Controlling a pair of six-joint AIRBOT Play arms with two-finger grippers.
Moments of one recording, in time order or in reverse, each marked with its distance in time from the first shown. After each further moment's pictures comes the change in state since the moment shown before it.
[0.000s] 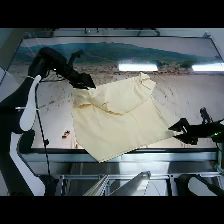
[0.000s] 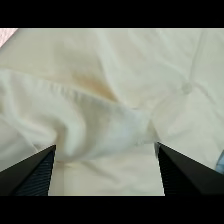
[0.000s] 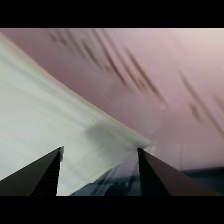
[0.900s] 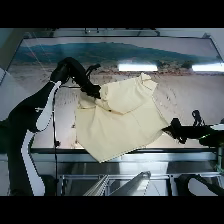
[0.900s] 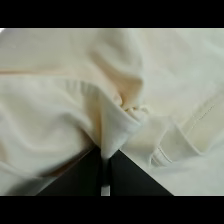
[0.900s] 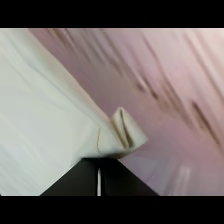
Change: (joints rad) left arm -0.113 -0.103 0.022 0.091 -0.045 0.001; right arm 0.084 -0.071 -0.114 0.333 -0.194 -0.270
